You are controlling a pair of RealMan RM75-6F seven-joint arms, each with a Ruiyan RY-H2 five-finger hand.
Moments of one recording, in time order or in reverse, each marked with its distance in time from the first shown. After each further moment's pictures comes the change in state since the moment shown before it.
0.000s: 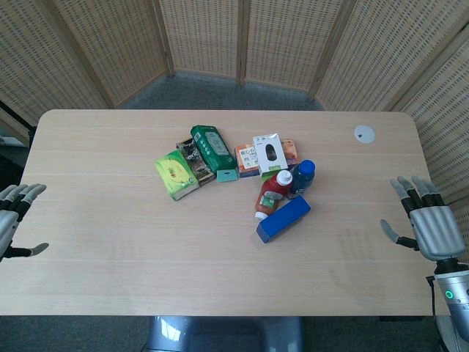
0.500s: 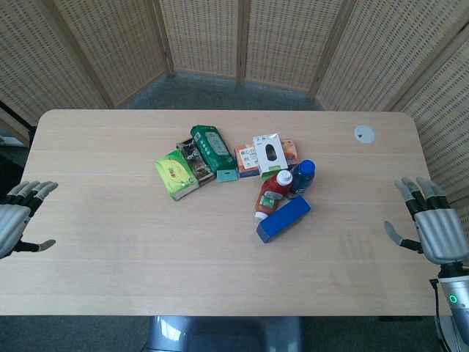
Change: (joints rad) left arm -0.063 -0.004 -0.008 0.035 0.016 -0.078 0.013; right arm -0.026 0.010 -0.002 -0.015 -0.008 0.041 0.016
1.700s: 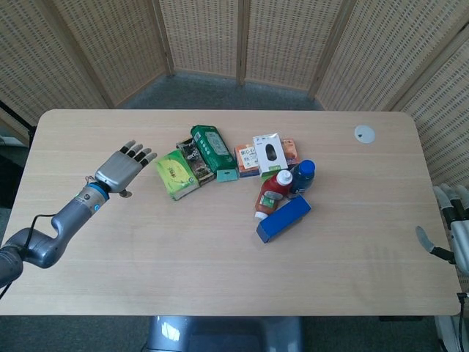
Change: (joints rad) left arm -0.562 -0.544 -0.109 0.561 -0.154 -0.562 0.373; right arm -0.091 0.071 0.001 -0.022 0.064 0.054 0.004
